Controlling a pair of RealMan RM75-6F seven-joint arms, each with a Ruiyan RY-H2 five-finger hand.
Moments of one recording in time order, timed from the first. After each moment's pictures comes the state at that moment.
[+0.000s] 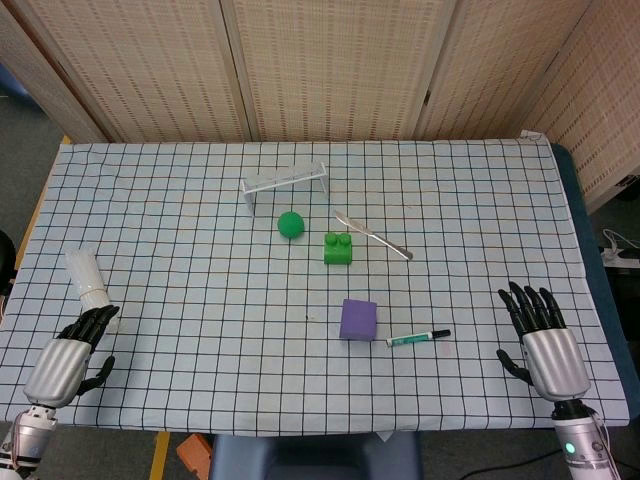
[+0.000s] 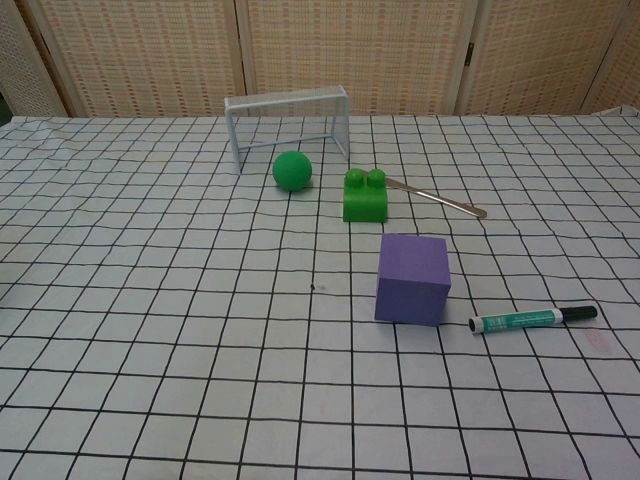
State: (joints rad) left arm -0.18 -1.20 0.03 -1.50 1.57 1.40 0.01; right arm 0.11 -1.25 0.00 -1.60 -1.59 1.52 -0.21
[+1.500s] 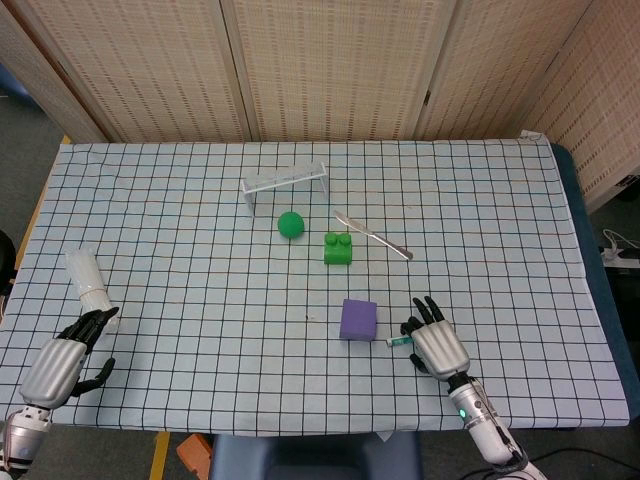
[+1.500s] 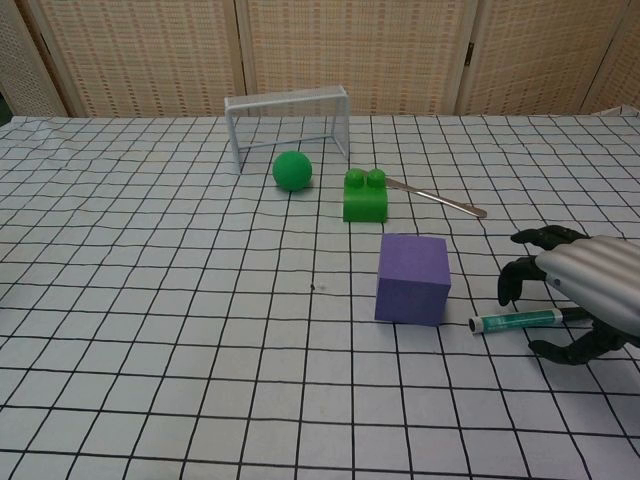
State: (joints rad) left arm -0.19 -1.16 0.04 -1.50 1.61 1.40 -0.14; right arm 0.33 -1.59 0.05 -1.49 -1.40 1.12 -0.55
